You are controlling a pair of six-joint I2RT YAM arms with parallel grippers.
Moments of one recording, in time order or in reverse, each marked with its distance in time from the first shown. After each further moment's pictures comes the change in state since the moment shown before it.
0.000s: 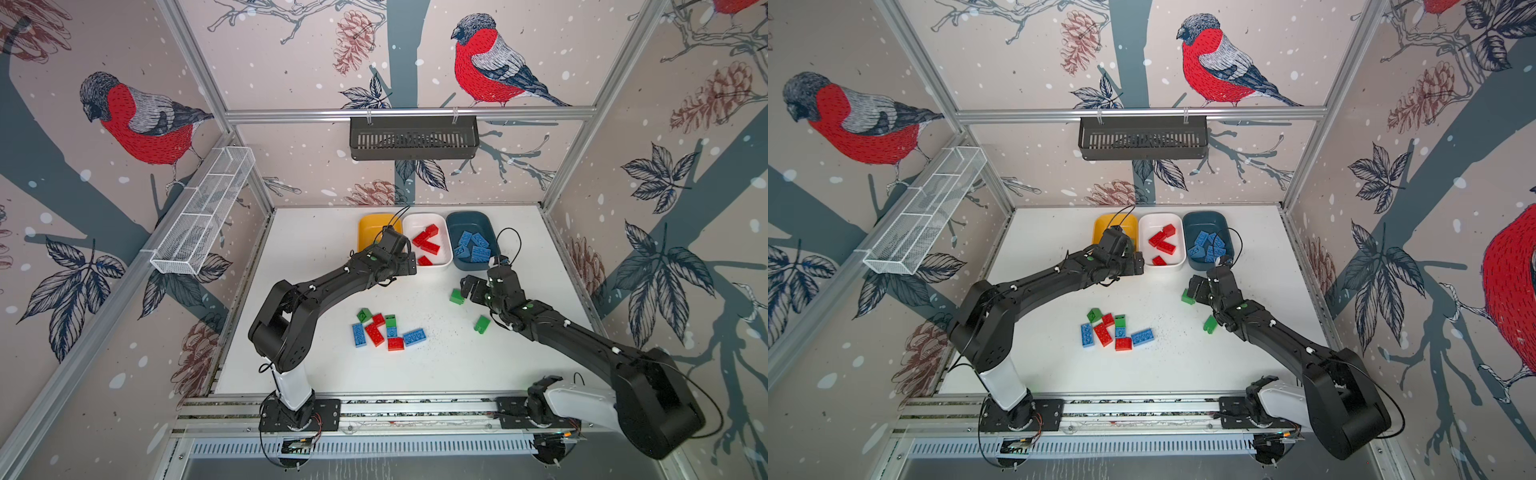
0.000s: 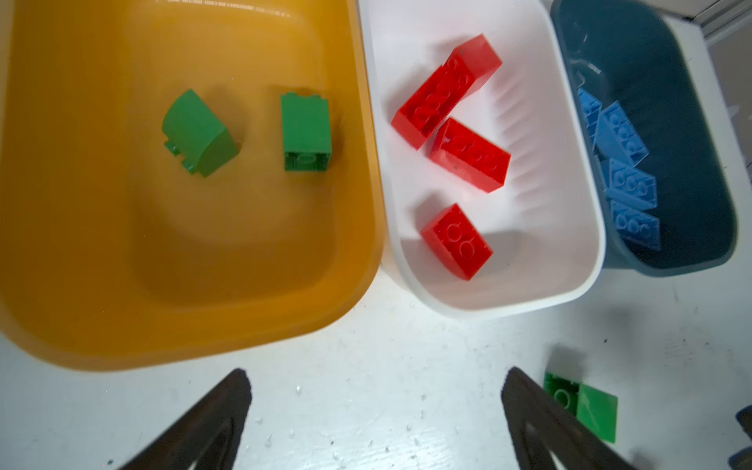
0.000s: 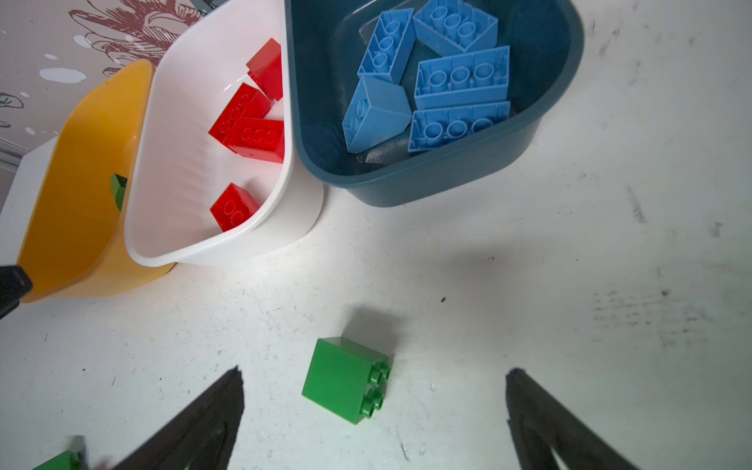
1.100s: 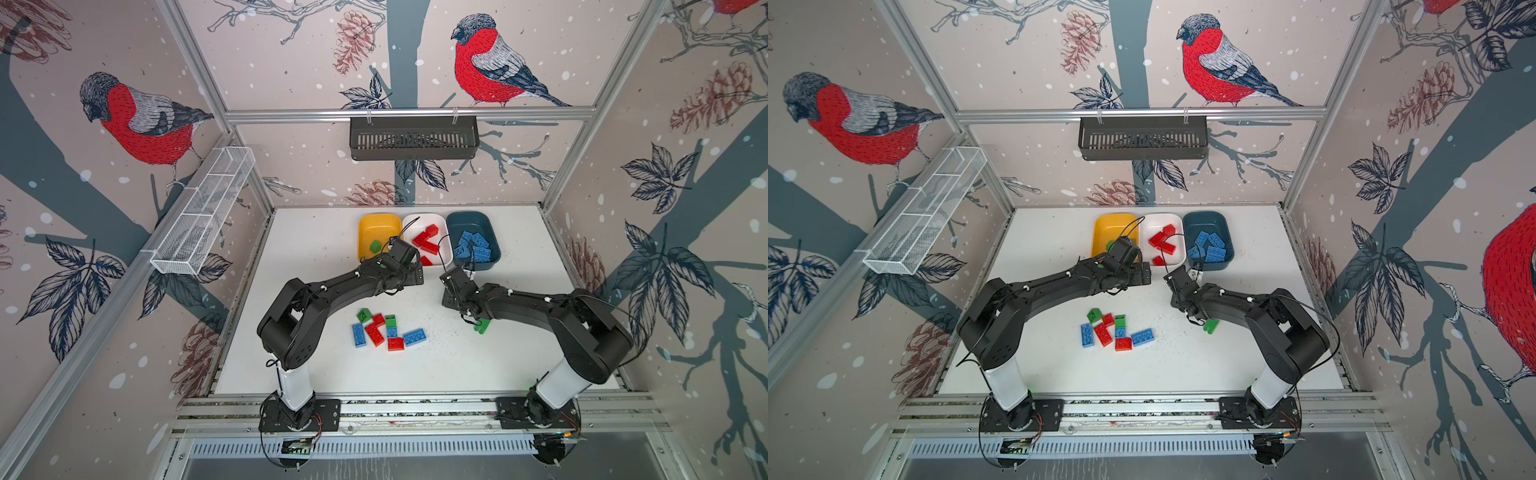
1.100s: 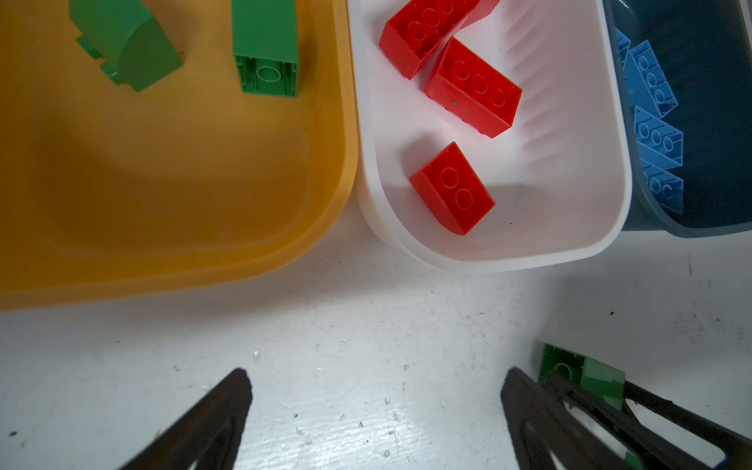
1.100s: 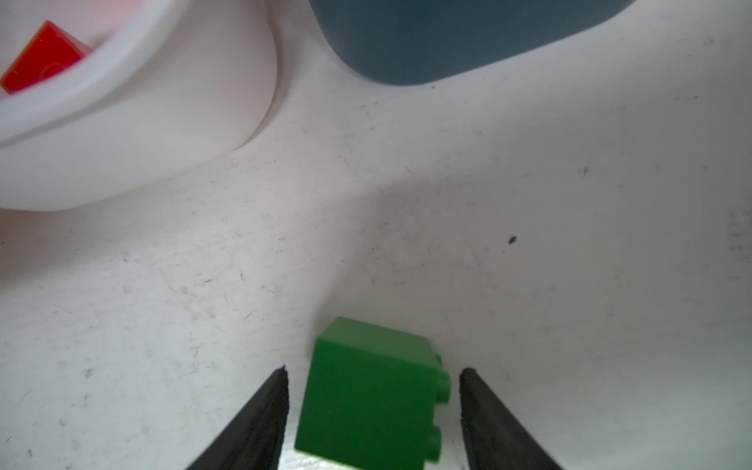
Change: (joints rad) left arm -0.051 0.050 -0.003 0.004 0.002 -0.086; right arm 0.211 0.424 0.247 -0.189 0.222 0.180
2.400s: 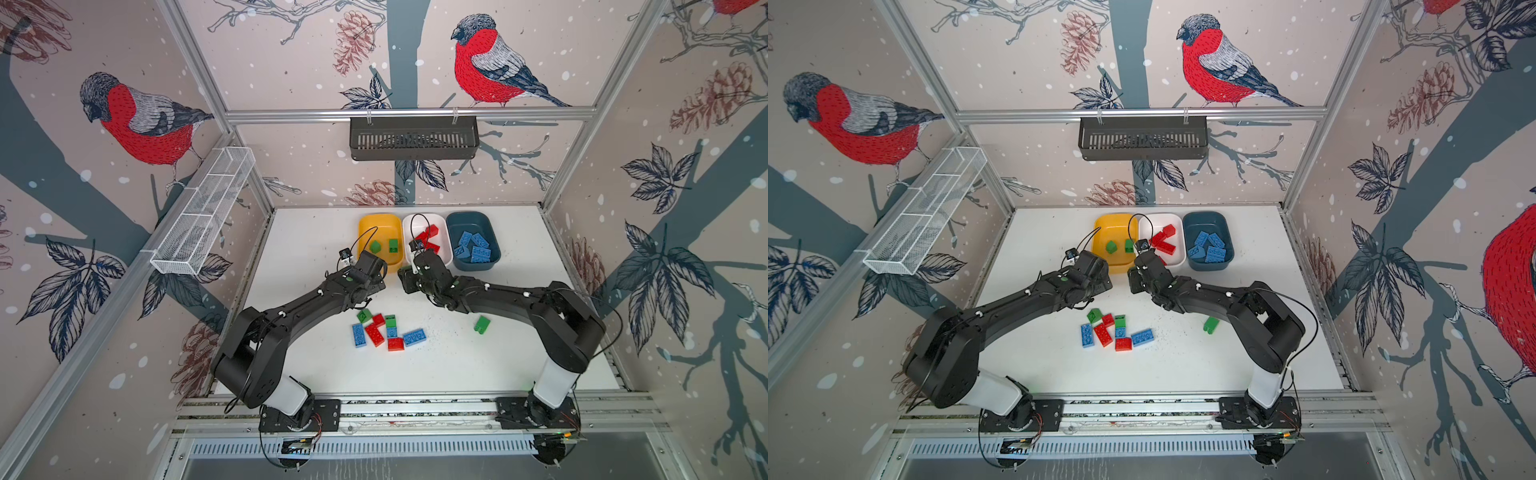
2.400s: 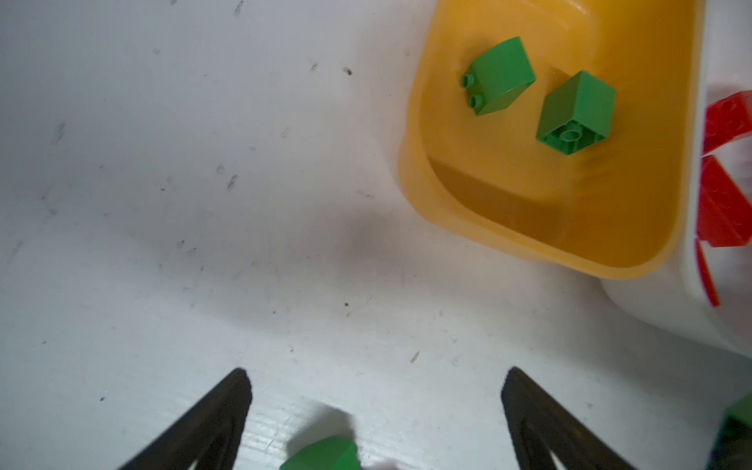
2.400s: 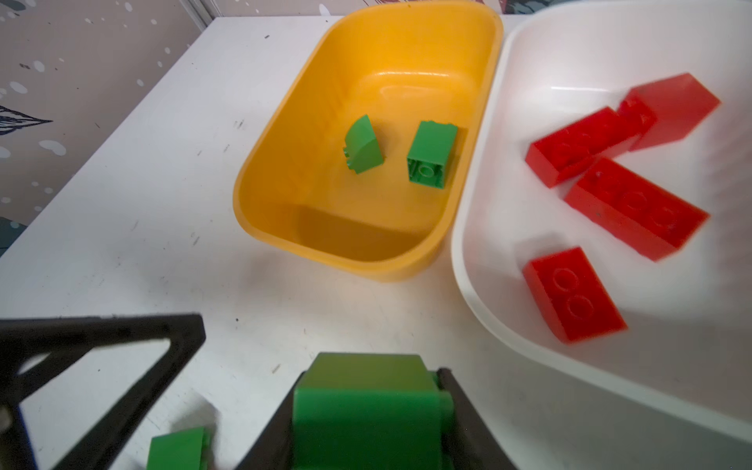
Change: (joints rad) left arm 0.130 -0.307 -0.303 -0.145 -0.238 -0.230; right arm 0.146 0.149 0.270 0.365 -0.220 -0.443
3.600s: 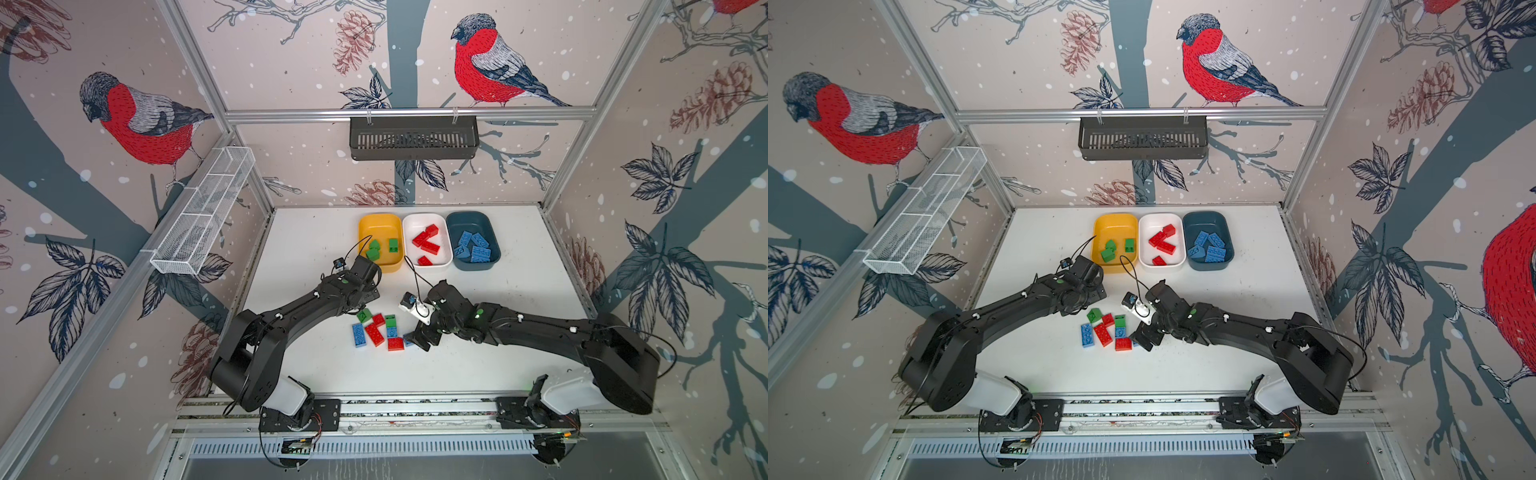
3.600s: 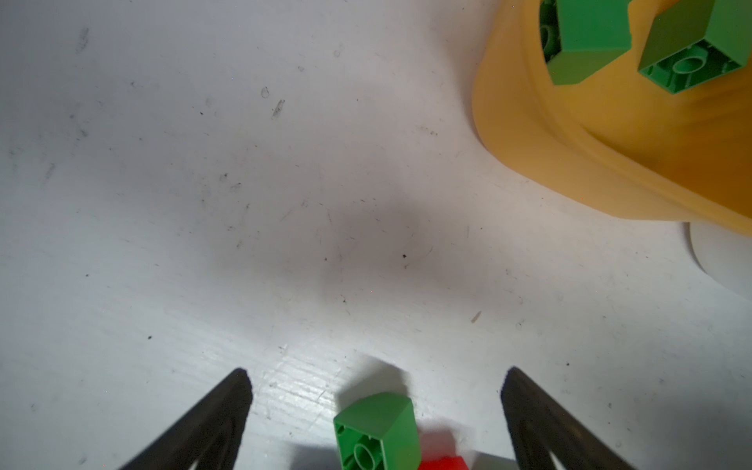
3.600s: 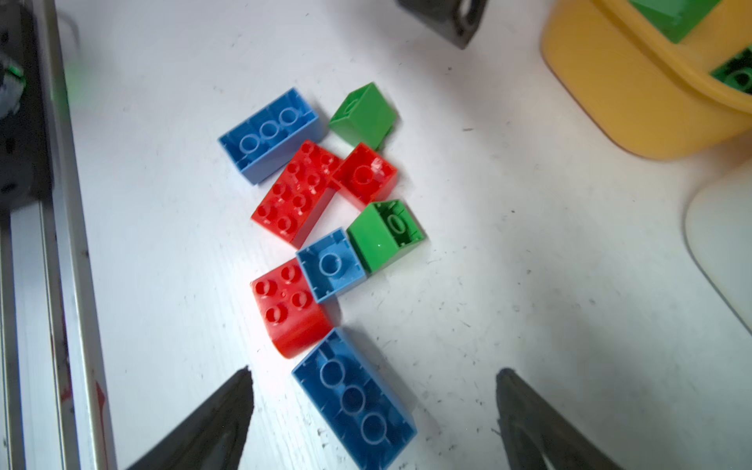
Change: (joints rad) left arm 0.027 -0.010 -0.035 -0.076 0.070 -0.028; right arm 0.140 -0.351 -0.338 -0.261 -0.326 -0.600
